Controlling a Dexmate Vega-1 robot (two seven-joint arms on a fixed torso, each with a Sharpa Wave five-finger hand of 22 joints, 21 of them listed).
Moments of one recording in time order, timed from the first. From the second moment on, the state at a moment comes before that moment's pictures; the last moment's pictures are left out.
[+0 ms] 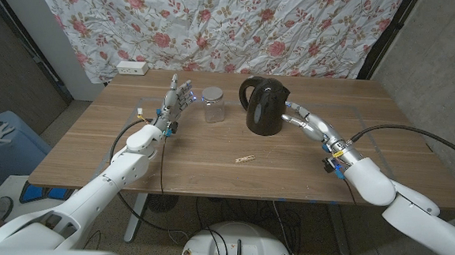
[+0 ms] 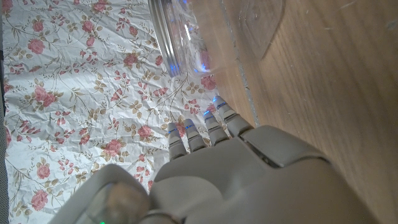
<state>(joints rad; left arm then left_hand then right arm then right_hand) 0.84 0.51 0.37 -1.30 -0.65 -0.29 -0.03 0.00 0.05 -0.09 0.13 0.29 0.14 -0.21 0.19 0.19 0.11 -0.17 0.20 0.19 0.13 -0.04 0.18 0.18 0.22 0.01 0.20 0.18 -1.36 -0.93 -0.22 -2.06 -0.15 0.14 -0.22 0.23 0.10 0.36 -0.14 0.18 0.07 -0.07 0.18 0.18 0.03 0.02 0.18 0.19 -0.07 0.06 0.19 0.25 0.09 0.07 0.17 0.17</state>
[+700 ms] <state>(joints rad) 0.84 0.51 0.37 -1.30 -0.65 -0.29 -0.03 0.00 0.05 -0.09 0.13 0.29 0.14 -0.21 0.19 0.19 0.11 -0.17 0.20 0.19 0.13 -0.04 0.18 0.18 0.22 0.01 0.20 0.18 -1.30 -0.99 -0.32 -2.20 -0.35 -0.05 -0.11 0.36 0.07 0.41 -0.19 0.22 0.01 -0.09 0.18 0.18 -0.09 0.03 0.18 0.19 -0.16 0.10 0.19 0.23 0.04 0.11 0.17 0.17</state>
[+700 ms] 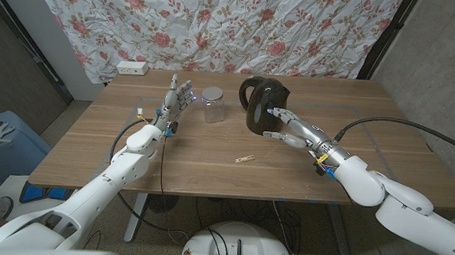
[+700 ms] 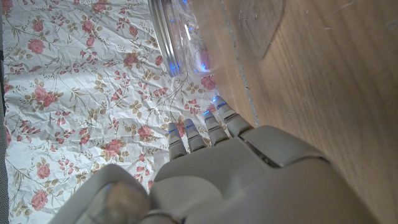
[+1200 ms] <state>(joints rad) 0.84 0.51 0.37 -1.30 -0.65 -0.29 -0.03 0.00 0.05 -0.09 0.13 0.29 0.14 -0.21 0.19 0.19 0.11 -0.17 0.20 0.19 0.13 -0.04 0.18 0.18 0.22 0.01 0.20 0.18 -1.18 -1.02 -0.43 -2.25 -0.48 -0.17 0.05 0.45 0.05 0.44 -0.19 0.26 -0.04 -0.09 0.19 0.19 -0.15 0.06 0.18 0.20 -0.17 0.13 0.19 0.23 0.03 0.14 0.18 0.17</state>
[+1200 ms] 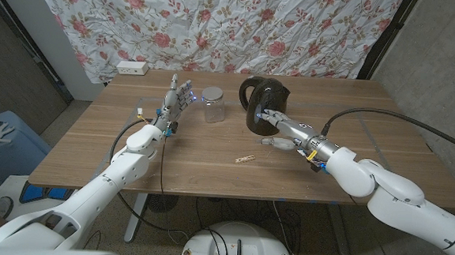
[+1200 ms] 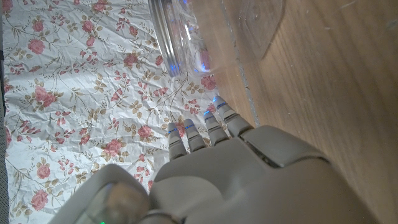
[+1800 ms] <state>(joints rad) 0.84 0.51 0.37 -1.30 -0.65 -0.29 -0.03 0.00 0.05 -0.09 0.13 0.29 0.14 -0.21 0.19 0.19 0.11 -0.17 0.20 0.19 0.13 -0.04 0.18 0.18 0.22 0.01 0.20 0.18 -1.05 -1.03 -0.53 -2.28 -0.65 -0.23 0.23 0.52 0.01 0.45 -0.19 0.27 0.02 -0.10 0.23 0.20 -0.15 0.07 0.20 0.20 -0.17 0.15 0.20 0.22 0.08 0.16 0.19 0.16</state>
